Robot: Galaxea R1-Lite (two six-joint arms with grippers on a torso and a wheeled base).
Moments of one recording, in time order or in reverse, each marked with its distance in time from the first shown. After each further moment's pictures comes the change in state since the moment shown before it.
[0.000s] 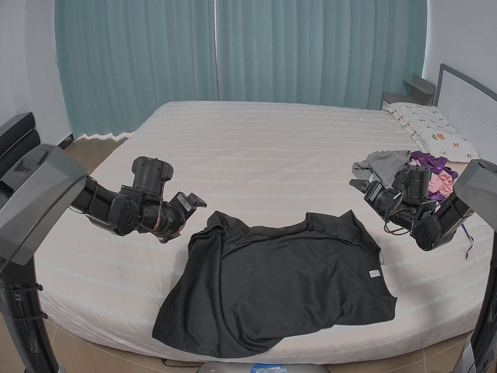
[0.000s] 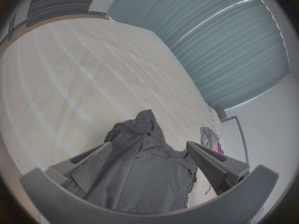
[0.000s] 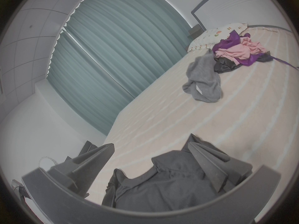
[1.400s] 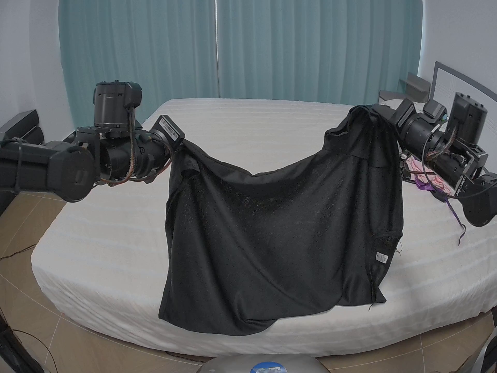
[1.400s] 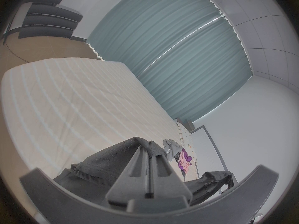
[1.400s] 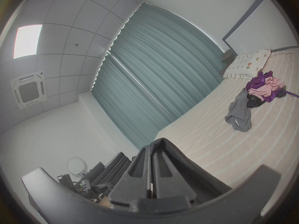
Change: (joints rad) left arm -0.076 -0.341 -0.037 -0.004 0.115 0.041; right arm 0.146 -0.479 -0.002 0.063 -0.027 0.000
